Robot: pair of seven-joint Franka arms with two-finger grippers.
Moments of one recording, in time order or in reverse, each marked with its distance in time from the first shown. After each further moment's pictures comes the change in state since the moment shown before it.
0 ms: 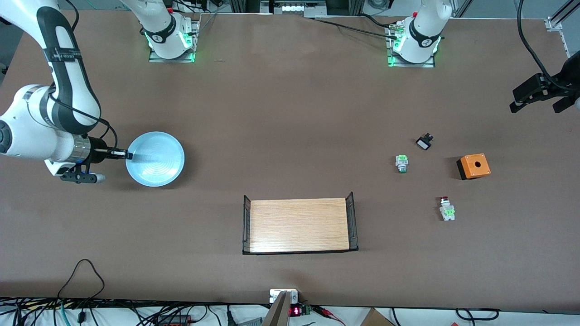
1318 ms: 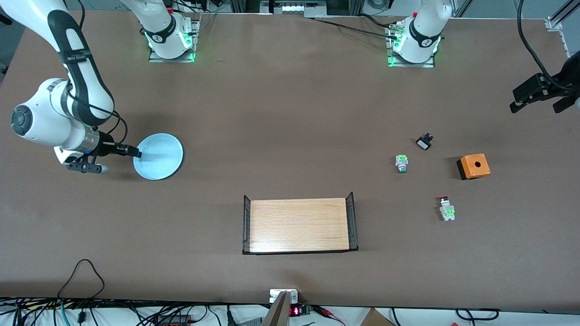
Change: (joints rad) left arm 0.000 0.000 0.000 0.000 0.000 0.000 0.001; right arm -0.004 -0.061 0.025 -0.132 0.012 0.159 0.071
